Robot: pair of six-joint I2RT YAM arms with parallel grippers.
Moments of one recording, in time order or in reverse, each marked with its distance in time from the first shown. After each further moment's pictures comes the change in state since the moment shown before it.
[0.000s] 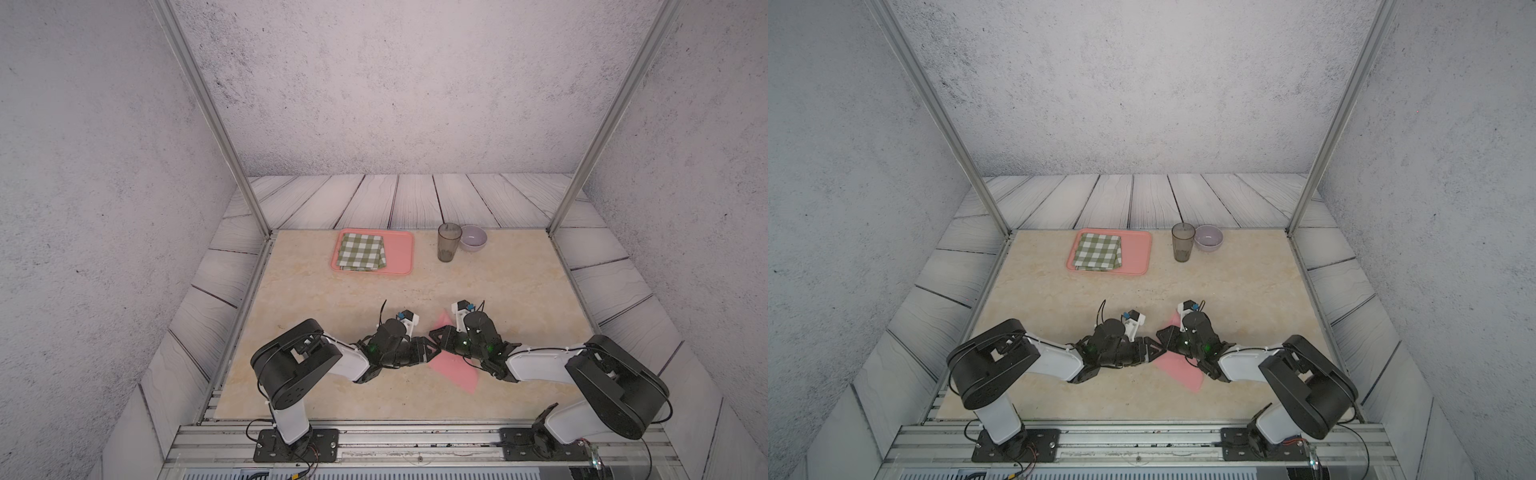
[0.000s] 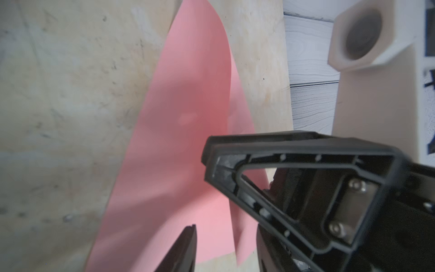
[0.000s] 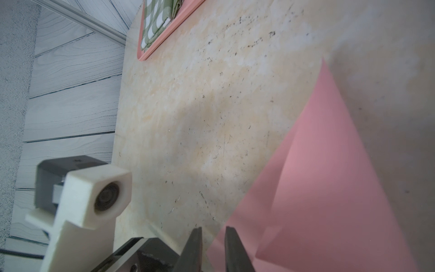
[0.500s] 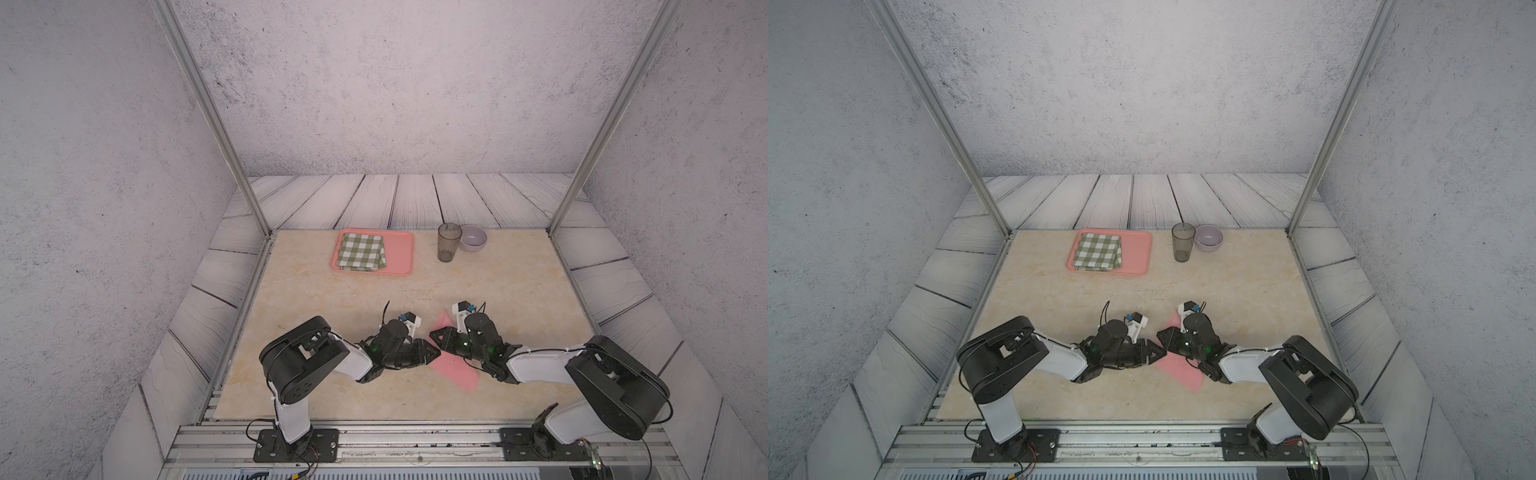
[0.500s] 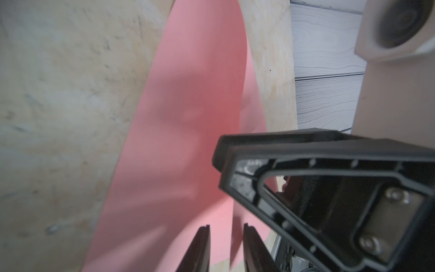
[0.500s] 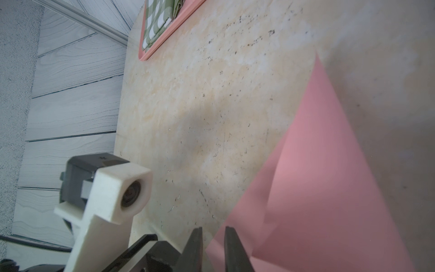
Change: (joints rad) left arm -0.004 0.052 0.016 0.024 0.022 -0.003; right arm -0.005 -0.009 -0.018 0.018 0.000 0.004
